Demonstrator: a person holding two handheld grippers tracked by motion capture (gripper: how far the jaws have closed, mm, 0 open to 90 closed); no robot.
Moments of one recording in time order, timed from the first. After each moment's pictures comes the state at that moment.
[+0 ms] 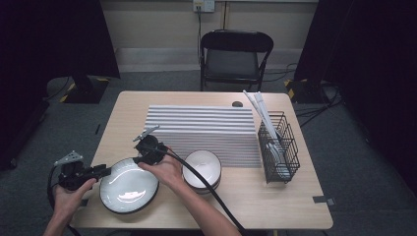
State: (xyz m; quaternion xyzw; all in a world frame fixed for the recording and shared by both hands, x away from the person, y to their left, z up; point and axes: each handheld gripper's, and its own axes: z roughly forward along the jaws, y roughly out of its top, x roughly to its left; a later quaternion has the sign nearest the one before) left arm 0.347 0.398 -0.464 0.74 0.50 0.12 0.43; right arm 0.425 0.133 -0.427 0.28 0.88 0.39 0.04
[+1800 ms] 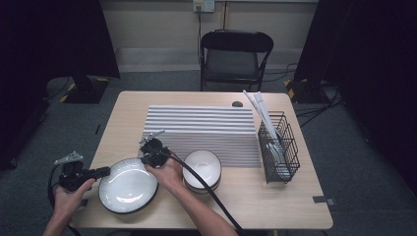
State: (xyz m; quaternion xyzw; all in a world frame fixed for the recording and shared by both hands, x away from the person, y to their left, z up) left arm 0.348 0.400 -0.467 0.74 0.50 0.10 0.43; right arm 0.428 0.129 -0.453 0.34 0.86 0.38 0.03
